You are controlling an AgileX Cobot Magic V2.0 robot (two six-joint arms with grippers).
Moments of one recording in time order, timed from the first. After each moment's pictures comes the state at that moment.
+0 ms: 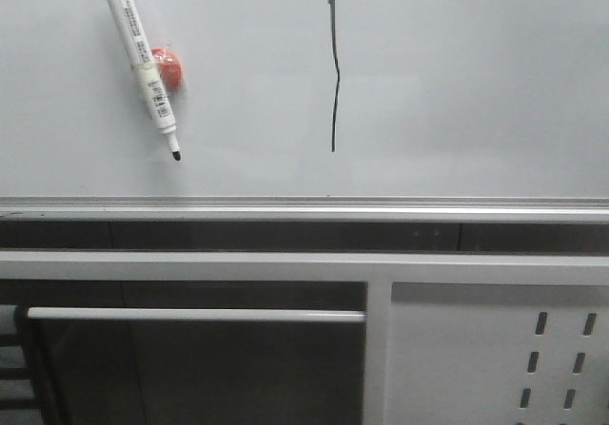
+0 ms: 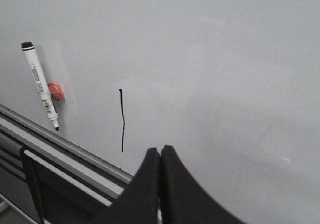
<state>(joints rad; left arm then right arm) -0.22 -0.01 -0.50 -0.05 0.54 0.23 1.57 0.63 -0.54 1.76 -1.18 -1.77</state>
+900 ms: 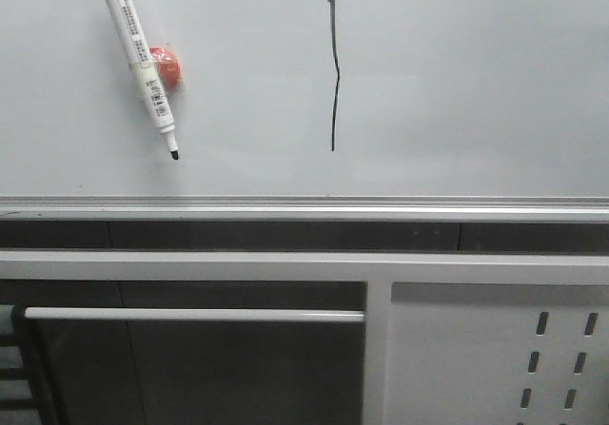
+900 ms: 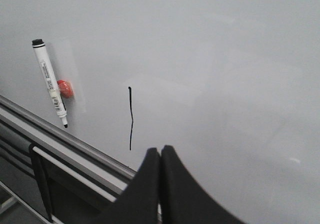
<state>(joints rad) -0.16 -0.01 -0.29 -0.07 0.53 0.23 1.57 0.63 -0.54 1.77 -1.16 -1.77</state>
